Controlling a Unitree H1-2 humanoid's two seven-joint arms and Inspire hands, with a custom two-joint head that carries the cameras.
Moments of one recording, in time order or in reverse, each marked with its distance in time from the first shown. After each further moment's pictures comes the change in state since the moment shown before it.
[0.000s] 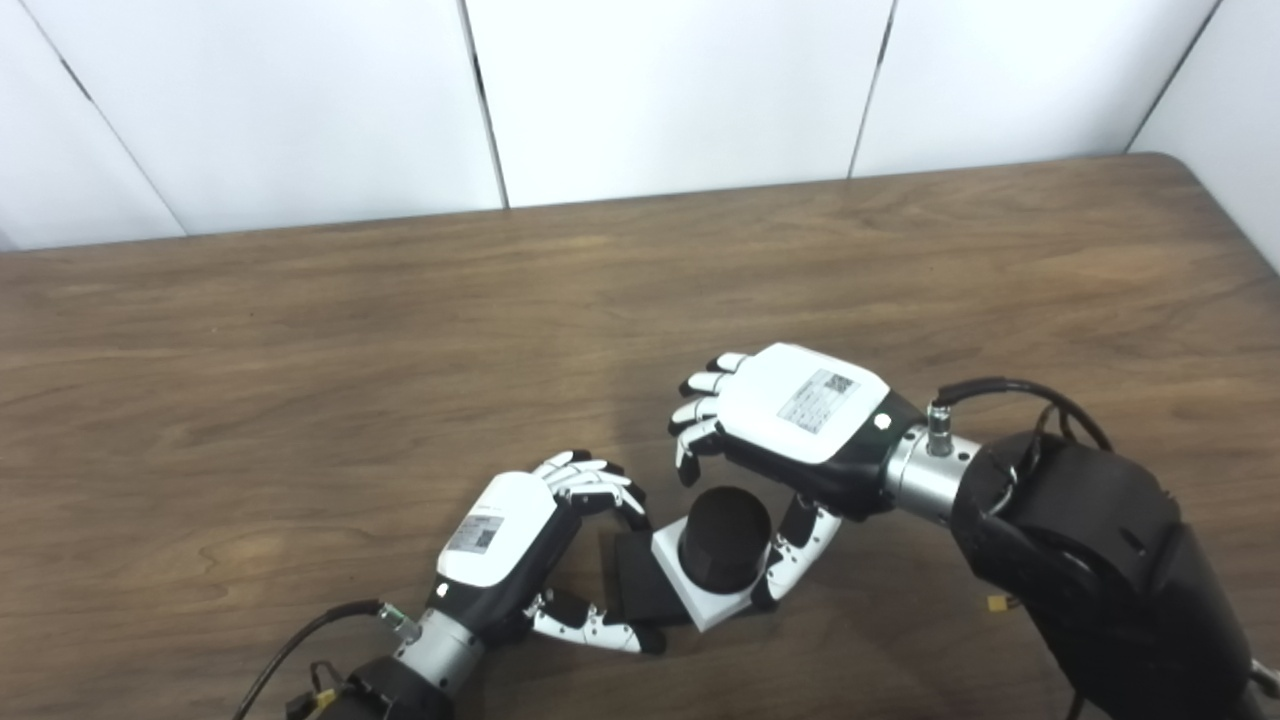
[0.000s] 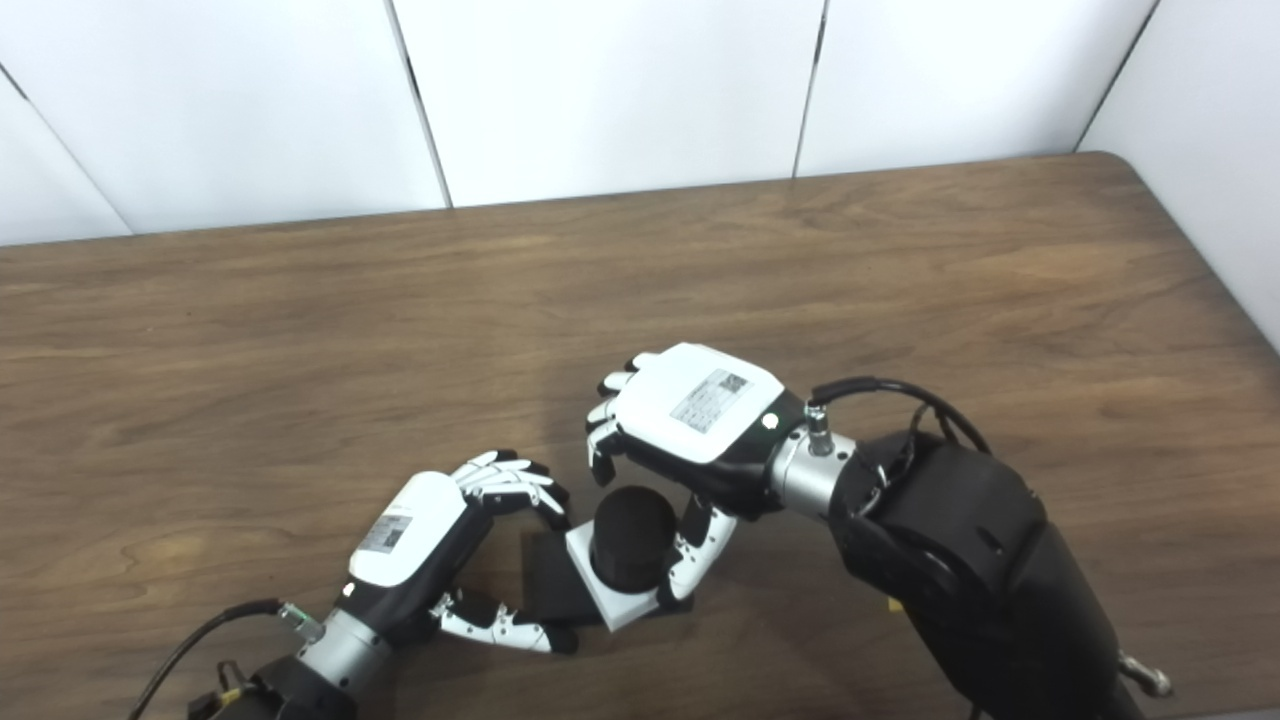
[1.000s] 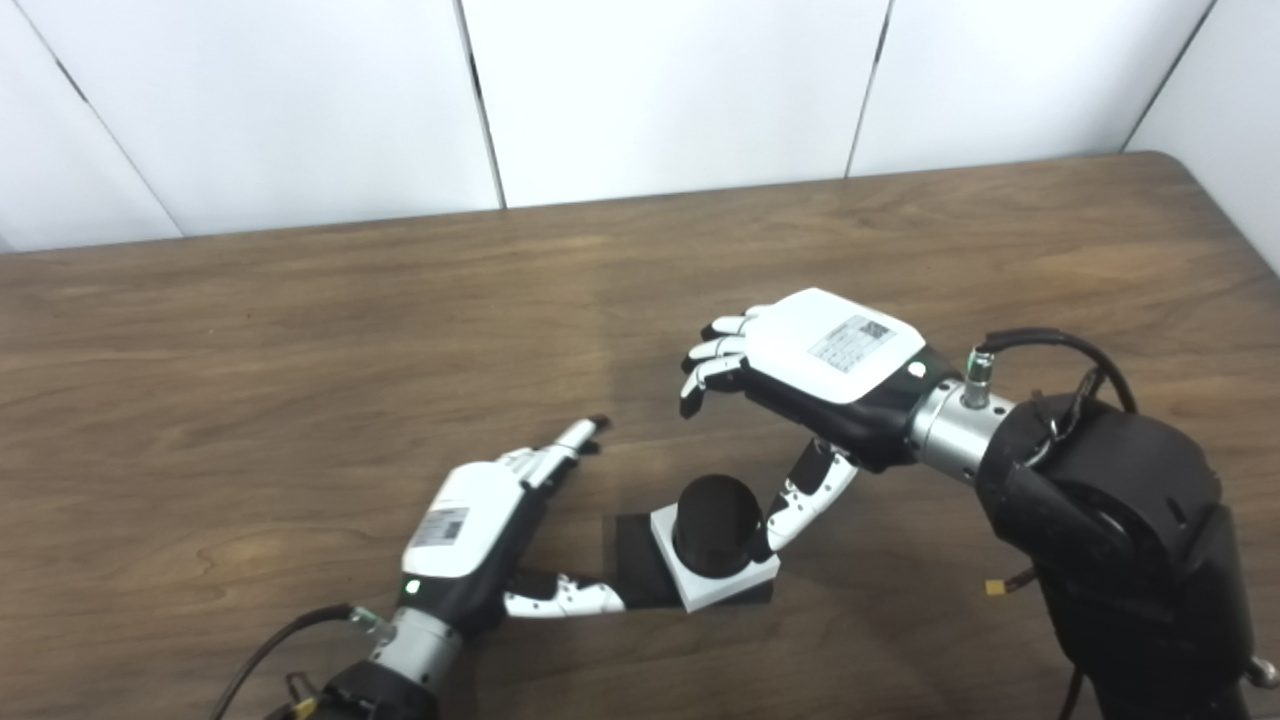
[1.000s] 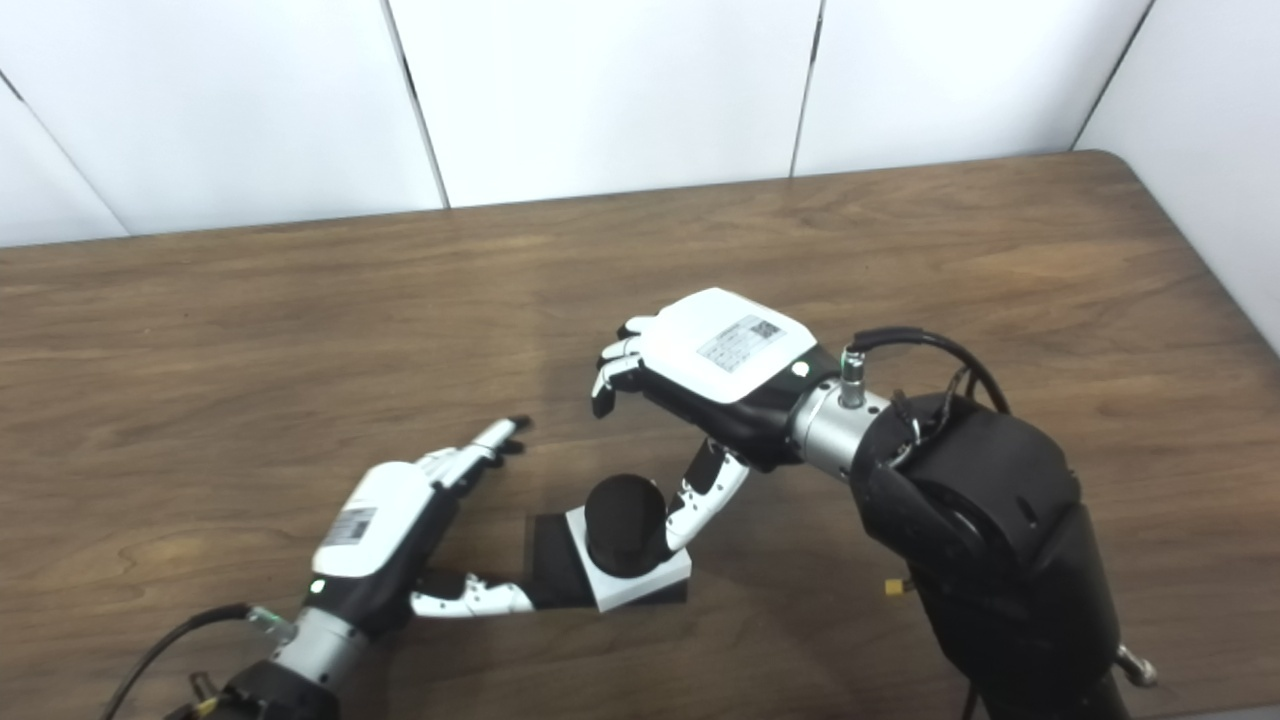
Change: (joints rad) left arm 0.042 -0.032 0.079 -0.091 0.042 0.128 -0.019; right arm -0.037 0.043 -0.111 -0.035 0.012 0.060 0.069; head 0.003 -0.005
